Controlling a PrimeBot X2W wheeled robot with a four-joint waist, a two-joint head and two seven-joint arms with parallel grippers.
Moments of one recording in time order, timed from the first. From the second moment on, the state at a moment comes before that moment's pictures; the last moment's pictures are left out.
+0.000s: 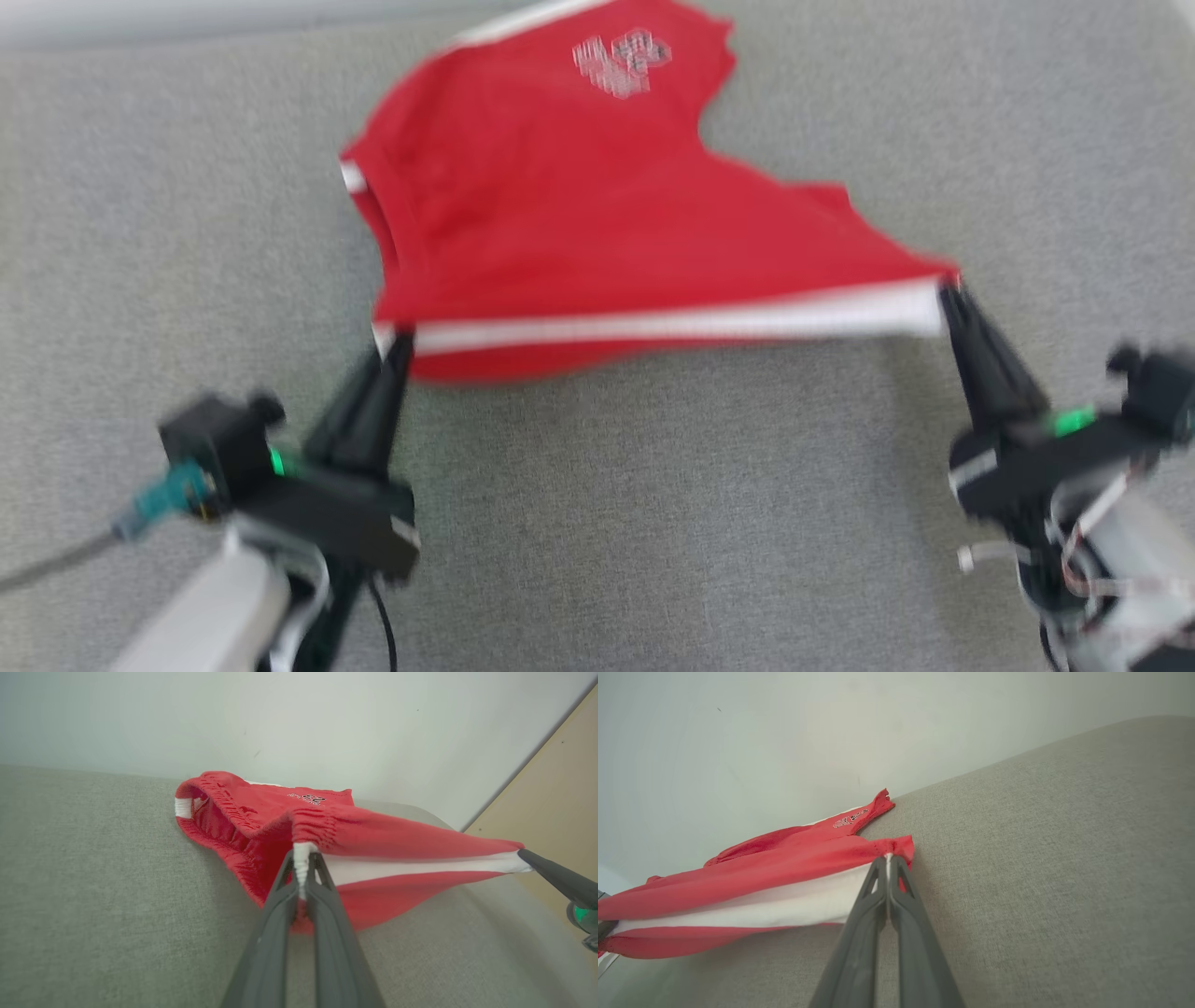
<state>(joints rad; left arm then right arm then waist) -0.53 0.48 -0.64 0.16 -0.89 0.01 -0.26 -0.47 -0.48 0.46 0.31 0.96 0.13 -0.26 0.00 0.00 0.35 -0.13</state>
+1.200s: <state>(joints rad) -0.19 0.29 -0.55 0.18 -0.59 -0.09 -0.26 0.05 -0.30 0.01 -0.07 0.69 0.13 0.01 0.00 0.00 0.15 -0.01</state>
